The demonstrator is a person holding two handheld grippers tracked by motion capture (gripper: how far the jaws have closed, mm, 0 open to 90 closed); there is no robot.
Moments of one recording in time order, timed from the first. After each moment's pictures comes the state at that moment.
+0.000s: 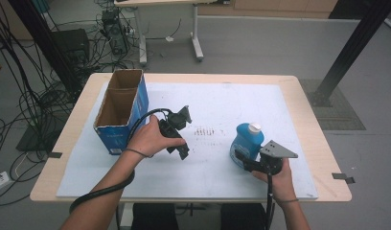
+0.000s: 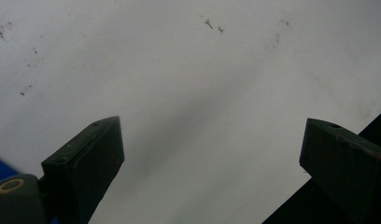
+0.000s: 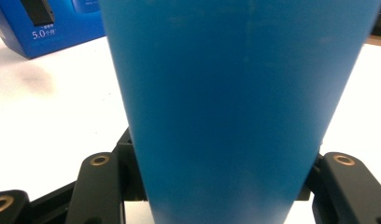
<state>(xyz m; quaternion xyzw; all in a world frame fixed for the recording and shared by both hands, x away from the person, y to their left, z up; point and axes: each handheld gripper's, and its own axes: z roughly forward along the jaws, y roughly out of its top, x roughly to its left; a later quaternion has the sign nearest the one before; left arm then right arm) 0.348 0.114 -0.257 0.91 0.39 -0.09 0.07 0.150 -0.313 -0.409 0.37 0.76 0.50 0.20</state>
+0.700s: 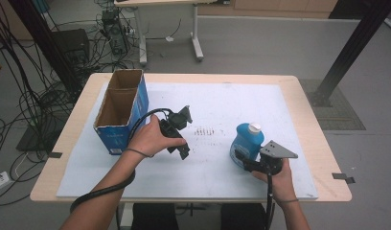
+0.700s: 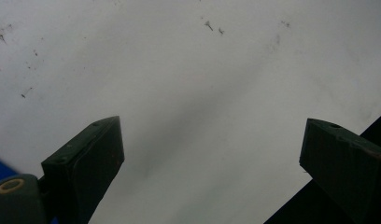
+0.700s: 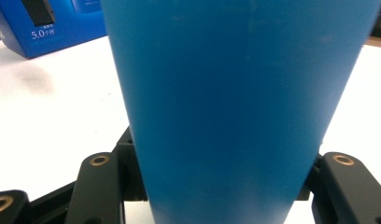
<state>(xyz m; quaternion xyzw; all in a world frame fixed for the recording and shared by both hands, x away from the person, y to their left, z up) 0.349 0.111 -0.257 0.91 0.39 -0.09 0.06 0.149 -0.313 -0.410 0.37 0.76 0.50 0.21</state>
